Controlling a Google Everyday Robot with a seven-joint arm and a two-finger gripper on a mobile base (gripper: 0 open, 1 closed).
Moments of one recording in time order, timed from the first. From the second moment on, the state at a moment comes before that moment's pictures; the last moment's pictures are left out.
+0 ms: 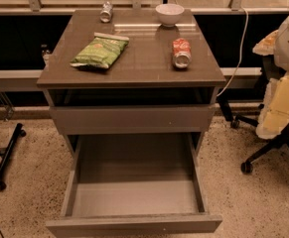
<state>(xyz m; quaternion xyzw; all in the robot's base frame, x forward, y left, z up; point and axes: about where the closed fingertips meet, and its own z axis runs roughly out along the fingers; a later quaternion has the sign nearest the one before) 0.438 -0.217 0.976 -0.60 0.78 -0.03 0.16</state>
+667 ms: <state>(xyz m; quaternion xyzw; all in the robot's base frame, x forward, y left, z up) 0.443 -0.205 0.977 -0.60 0.78 -0.04 0.17</state>
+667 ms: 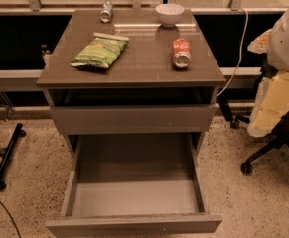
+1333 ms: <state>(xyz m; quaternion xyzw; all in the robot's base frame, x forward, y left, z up) 0.483 -0.135 0.963 -0.59 0.77 0.00 0.24</state>
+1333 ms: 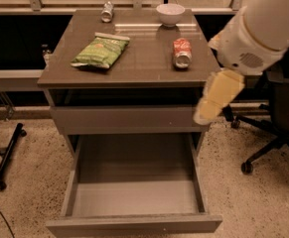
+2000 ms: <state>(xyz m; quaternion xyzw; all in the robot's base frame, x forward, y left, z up) 0.540 -0.057 0.944 -0.59 0.75 0.07 0.28</state>
